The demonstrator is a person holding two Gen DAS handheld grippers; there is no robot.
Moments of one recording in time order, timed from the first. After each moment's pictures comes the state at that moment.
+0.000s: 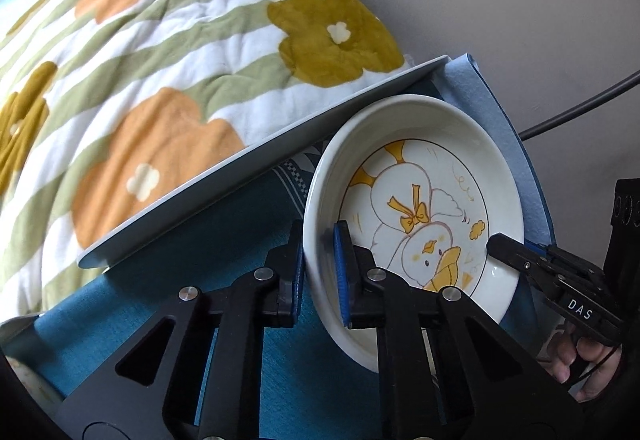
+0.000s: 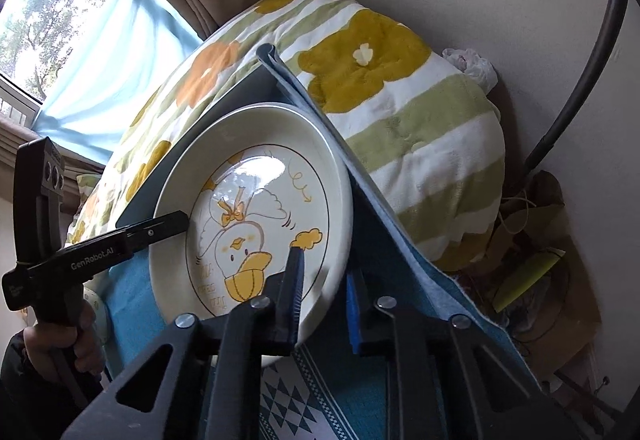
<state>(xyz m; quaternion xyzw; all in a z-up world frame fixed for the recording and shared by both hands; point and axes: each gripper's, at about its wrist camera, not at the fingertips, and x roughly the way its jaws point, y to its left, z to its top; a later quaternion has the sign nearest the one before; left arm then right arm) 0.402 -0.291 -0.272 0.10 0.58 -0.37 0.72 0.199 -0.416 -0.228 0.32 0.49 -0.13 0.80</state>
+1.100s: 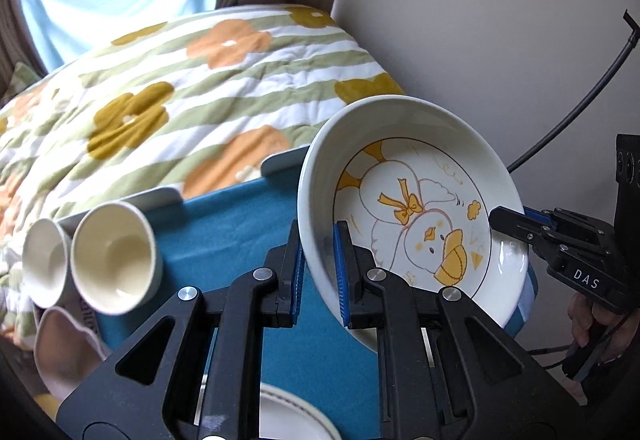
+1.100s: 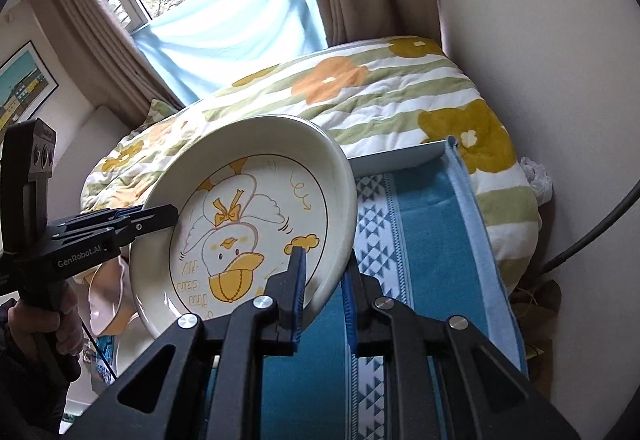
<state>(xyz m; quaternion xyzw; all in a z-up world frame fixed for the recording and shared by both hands) 0.289 -0.129 -0.129 0.05 0.48 -0.27 0.83 0.176 -0.316 -0.106 0.16 0.45 0.03 0.88</state>
